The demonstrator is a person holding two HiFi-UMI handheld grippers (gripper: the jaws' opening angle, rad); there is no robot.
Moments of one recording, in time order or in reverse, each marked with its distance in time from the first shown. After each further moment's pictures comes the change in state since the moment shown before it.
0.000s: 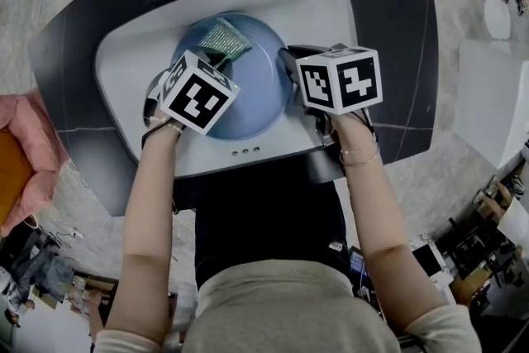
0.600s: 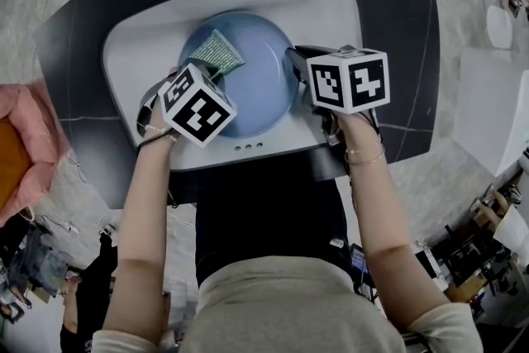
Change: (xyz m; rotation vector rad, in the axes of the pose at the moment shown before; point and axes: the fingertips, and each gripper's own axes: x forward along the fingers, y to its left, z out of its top) left arm -0.016 -0.010 -0.041 0.079 0.117 0.020; right arm -0.006 0.003 0.000 -0.002 -0.009 0.017
